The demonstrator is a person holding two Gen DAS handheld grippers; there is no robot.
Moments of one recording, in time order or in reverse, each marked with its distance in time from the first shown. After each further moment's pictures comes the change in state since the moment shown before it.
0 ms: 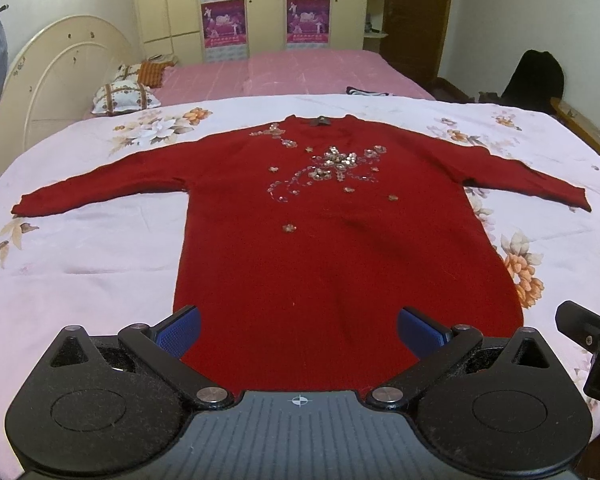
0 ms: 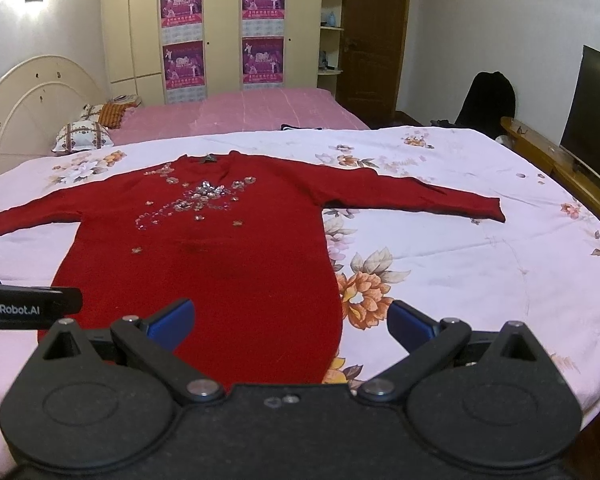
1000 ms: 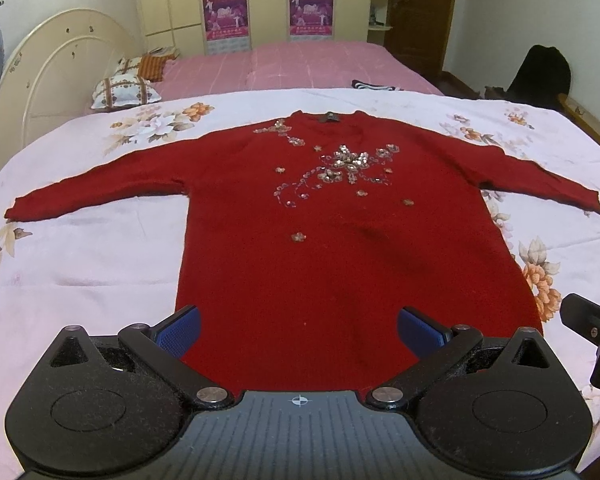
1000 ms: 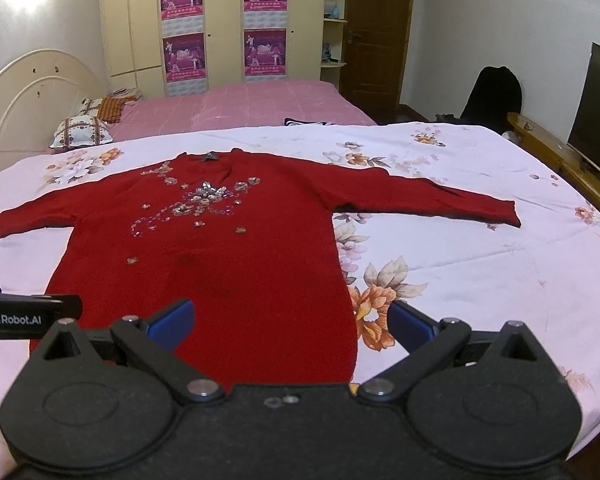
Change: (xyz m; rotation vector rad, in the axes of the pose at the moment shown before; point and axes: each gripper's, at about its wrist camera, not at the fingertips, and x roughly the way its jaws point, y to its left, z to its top) left arm 0.033 0.006 0.019 0.001 0.024 0.006; right arm 0.031 0.010 0.021 -0.002 0.026 0.006
